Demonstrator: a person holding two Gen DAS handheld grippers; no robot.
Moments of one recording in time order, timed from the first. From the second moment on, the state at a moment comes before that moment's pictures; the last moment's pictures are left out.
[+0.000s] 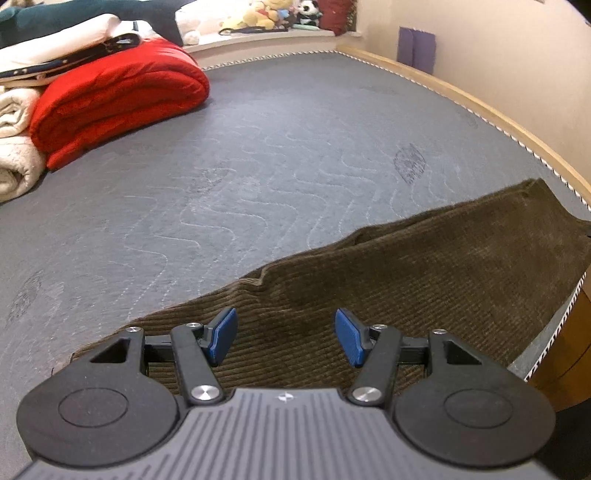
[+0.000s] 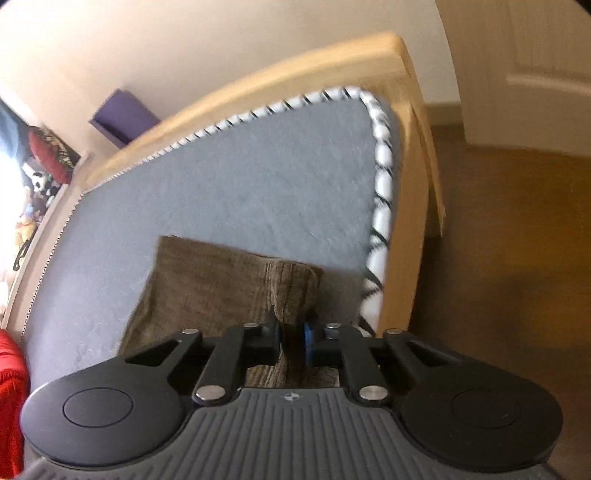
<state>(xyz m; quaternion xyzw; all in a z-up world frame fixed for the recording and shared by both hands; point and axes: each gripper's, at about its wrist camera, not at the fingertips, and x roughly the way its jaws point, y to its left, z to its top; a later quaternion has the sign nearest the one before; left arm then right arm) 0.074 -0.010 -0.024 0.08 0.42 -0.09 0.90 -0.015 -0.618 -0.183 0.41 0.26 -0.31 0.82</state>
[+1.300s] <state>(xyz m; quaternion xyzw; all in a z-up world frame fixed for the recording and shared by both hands) 0.074 0.023 -0.038 -0.06 0.48 -0.15 0.86 0.087 -0.371 -0.123 -0.07 0.35 0.02 0.93</state>
